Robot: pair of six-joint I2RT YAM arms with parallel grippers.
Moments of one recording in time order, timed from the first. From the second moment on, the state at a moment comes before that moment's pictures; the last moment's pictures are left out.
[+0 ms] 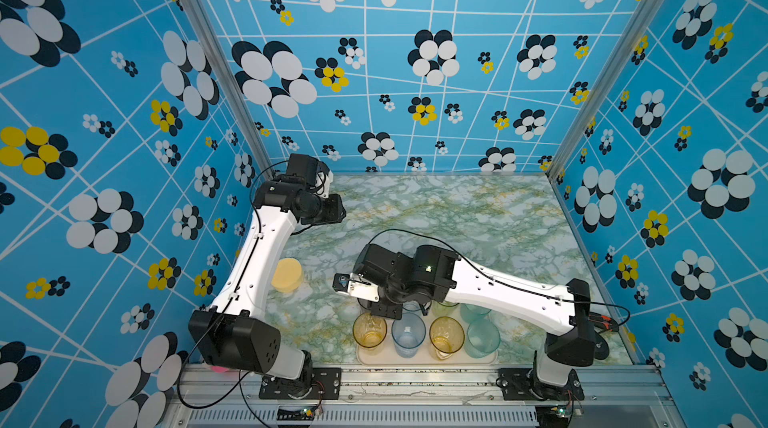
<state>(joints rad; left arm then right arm) -0.13 1.48 1.61 -1.13 0.25 -0.20 1.26 1.78 1.88 -1.13 0.07 -0.24</state>
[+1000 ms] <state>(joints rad) -0.01 1.34 1.28 -0.64 0.31 -0.29 0.39 1.10 1.27 -0.96 0.08 0.27</state>
